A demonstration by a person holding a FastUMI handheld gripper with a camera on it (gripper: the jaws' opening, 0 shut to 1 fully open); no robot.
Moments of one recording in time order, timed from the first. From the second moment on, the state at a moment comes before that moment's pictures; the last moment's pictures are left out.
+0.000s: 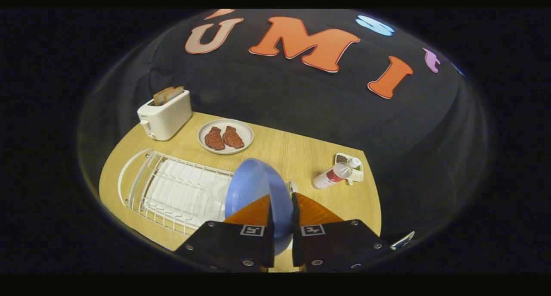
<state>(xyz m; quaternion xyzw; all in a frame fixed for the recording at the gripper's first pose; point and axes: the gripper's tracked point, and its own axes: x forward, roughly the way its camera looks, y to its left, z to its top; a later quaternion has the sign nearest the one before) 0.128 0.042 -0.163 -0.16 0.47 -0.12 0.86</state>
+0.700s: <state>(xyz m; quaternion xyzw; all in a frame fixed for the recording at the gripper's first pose) -0.008 0.013 -0.154 -0.03 0.43 -0.05 0.90</state>
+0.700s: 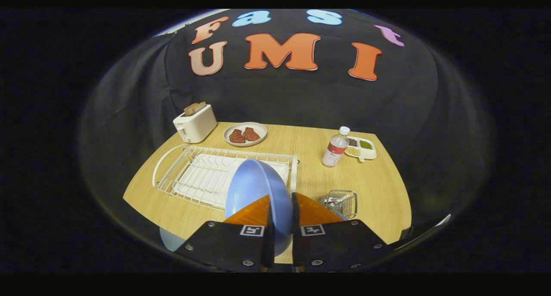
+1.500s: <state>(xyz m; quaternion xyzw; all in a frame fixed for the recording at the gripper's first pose) -0.106 0.024 -0.271 0.14 0.46 -0.02 0.88</state>
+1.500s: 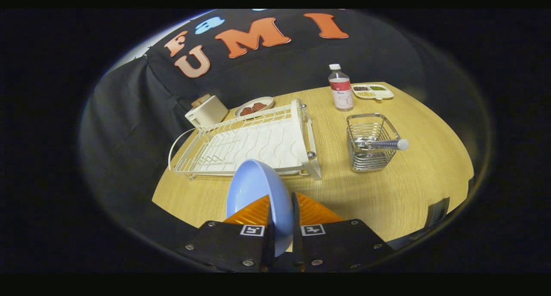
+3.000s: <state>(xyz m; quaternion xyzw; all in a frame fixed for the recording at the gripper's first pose) -0.080 -0.081 -0.246 0.05 0.24 -0.13 0.96</state>
